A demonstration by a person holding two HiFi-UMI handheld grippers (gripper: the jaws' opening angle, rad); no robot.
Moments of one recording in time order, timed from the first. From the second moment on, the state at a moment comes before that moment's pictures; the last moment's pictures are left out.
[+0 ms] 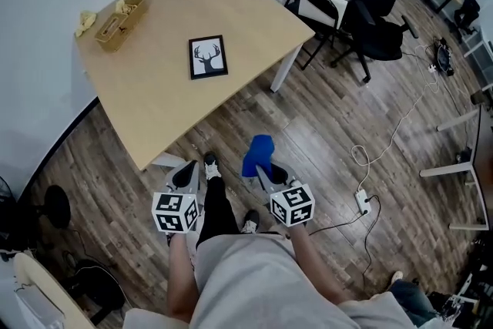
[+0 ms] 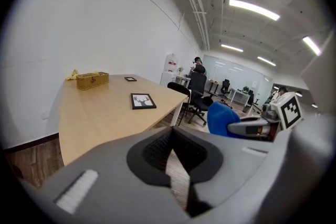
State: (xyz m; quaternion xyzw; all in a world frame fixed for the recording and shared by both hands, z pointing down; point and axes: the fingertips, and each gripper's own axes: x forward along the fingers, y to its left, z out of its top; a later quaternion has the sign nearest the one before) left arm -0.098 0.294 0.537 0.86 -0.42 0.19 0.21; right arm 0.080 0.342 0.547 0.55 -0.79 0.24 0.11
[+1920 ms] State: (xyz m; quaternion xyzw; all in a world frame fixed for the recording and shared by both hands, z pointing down) left arm -0.090 -0.101 0.554 0.91 -0.28 0.22 0.21; right arm 0.051 -0.053 0.550 0.57 -0.76 0.22 0.20
